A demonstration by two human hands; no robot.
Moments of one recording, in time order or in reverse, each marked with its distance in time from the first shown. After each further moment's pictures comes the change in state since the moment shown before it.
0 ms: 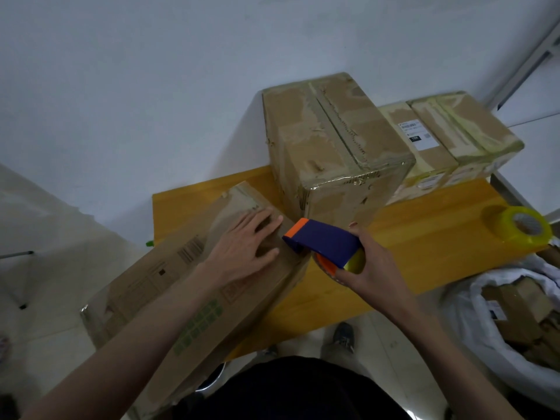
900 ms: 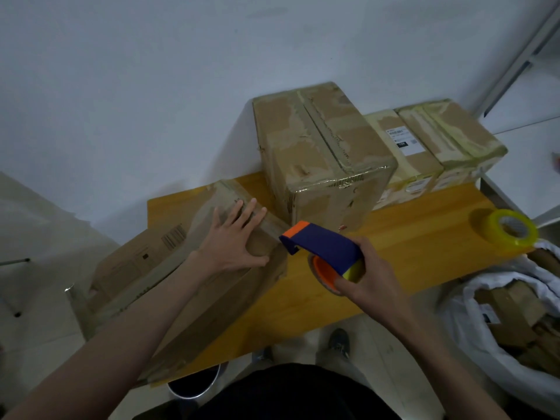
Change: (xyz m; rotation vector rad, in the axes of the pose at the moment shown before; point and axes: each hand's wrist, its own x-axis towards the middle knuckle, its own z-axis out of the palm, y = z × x) left_hand 0.016 -0.004 0.001 0.147 -0.117 -0.160; right_hand -0.028 -0.007 -0.025 0.159 0.005 0.096
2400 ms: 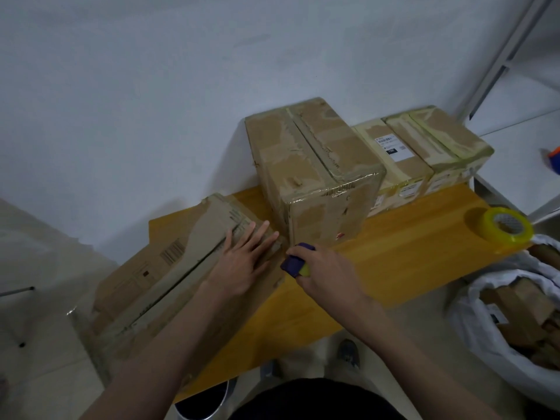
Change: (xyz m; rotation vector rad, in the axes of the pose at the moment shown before) left_hand -0.012 0.022 0.011 -0.019 0.055 0.087; right_hand 0.033 -0.033 0.045 -0.707 -0.123 -0.091
